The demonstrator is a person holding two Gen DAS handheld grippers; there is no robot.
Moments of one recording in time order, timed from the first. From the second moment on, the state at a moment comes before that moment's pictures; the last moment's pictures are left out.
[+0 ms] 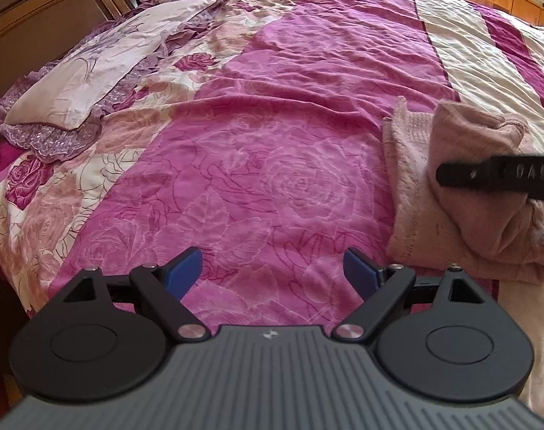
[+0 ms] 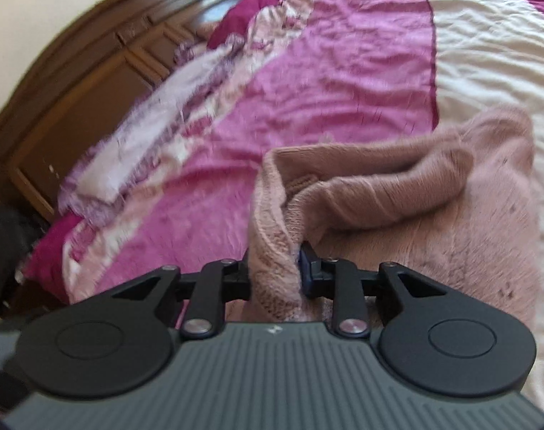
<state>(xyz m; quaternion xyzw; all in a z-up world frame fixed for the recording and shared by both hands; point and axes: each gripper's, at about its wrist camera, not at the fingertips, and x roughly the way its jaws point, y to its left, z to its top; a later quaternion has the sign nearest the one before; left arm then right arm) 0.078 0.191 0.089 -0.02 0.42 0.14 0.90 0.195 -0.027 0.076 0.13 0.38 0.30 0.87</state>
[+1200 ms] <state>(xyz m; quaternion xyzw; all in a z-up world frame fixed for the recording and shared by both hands) 0.222 0.059 0.069 0.11 0.34 -0.05 0.93 0.144 -0.151 0.060 0.18 0.31 0.14 0.92</state>
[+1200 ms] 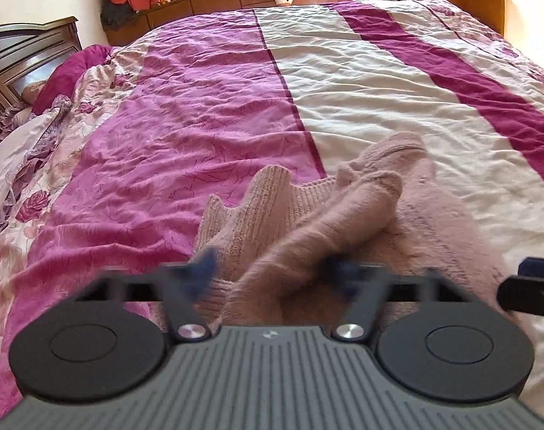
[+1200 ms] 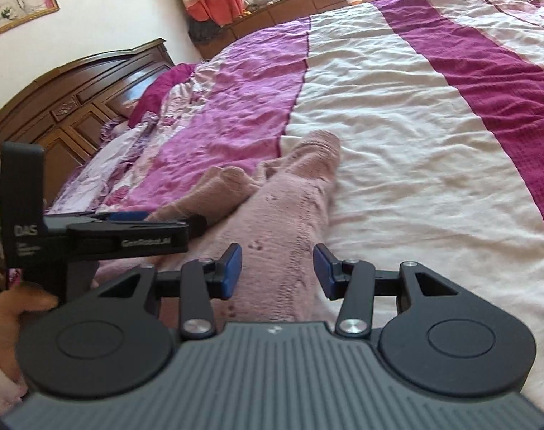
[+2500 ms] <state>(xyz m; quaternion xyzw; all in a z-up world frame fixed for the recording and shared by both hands) 0.195 0.189 0.053 -0.14 0.44 -0.07 0.89 0.173 -0.148 0.021 0.31 0.36 0.19 0.86</state>
